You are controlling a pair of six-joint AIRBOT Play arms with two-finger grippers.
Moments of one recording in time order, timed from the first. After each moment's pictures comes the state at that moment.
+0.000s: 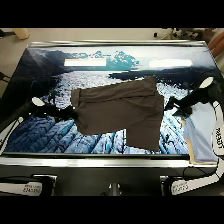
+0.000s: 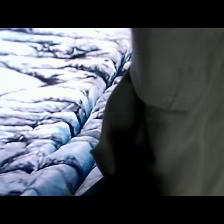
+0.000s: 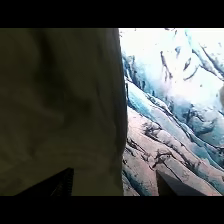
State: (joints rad) left arm 0.02 -1.55 0.99 0.94 -0.93 -1.49; right arm -0.27 -1.69 1.40 -1.19 1.41 1.51
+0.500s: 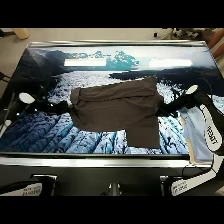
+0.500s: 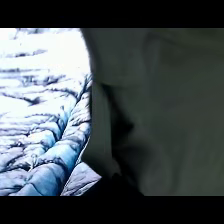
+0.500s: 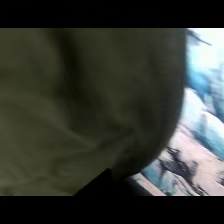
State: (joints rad) left arm 0.03 -1.35 1.01 0.98 -0.97 -1.46; right arm -0.20 -1.74 1.34 -1.03 1.31 1.45
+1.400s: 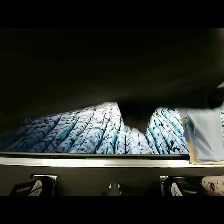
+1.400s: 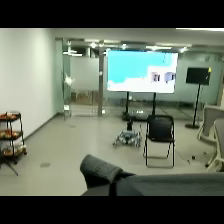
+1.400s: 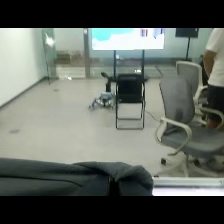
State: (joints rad) left arm 0.26 -0.64 1.77 1.30 -0.95 -1.53; right arm -0.19 -0.78 1.90 -1.33 1.05 1.48
